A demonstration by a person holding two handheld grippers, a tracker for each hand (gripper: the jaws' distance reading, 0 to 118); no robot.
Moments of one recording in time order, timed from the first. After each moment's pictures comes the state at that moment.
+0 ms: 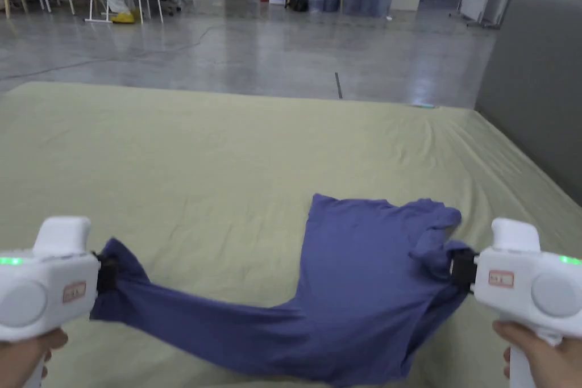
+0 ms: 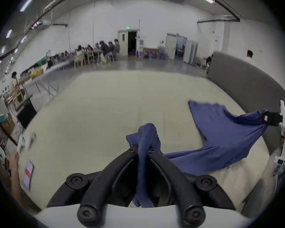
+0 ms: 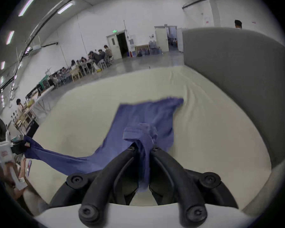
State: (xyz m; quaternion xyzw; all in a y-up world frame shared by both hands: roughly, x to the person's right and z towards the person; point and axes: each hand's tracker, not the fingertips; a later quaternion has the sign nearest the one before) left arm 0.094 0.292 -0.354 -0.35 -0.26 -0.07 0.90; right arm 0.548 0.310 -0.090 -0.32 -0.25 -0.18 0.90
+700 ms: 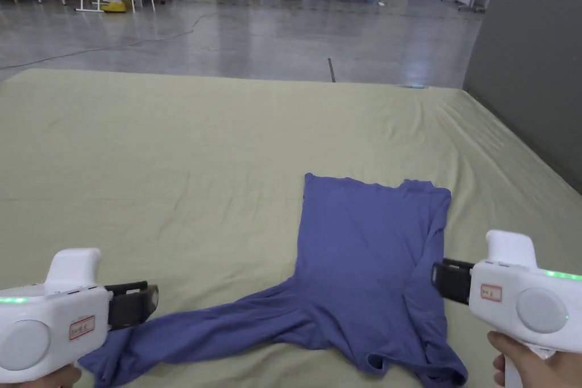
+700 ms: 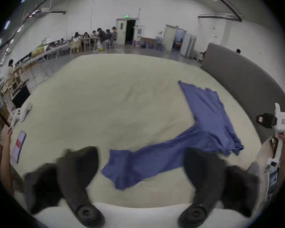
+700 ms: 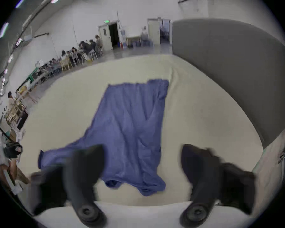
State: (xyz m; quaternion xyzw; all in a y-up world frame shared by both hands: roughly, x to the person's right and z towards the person) left arm 0.071 0.281 -0.286 -0.35 -0.32 -0.03 0.88; right arm 0.508 0.311 -0.039 -0.30 -0.28 -0.15 0.90
